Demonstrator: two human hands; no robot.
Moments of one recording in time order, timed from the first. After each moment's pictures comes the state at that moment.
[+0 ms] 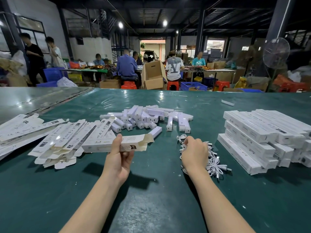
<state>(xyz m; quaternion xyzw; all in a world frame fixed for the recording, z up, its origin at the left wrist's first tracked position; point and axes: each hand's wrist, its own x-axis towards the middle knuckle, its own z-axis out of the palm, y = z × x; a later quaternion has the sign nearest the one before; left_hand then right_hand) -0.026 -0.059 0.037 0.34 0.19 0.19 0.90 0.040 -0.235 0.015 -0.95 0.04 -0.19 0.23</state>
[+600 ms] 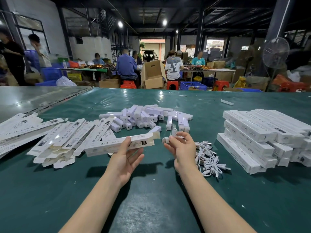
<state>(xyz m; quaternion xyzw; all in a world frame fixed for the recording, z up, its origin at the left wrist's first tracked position) -0.027 -0.063 0.029 0.41 0.15 0.09 0.89 0.028 -0.201 0.027 -0.45 0.00 -0.06 0.89</state>
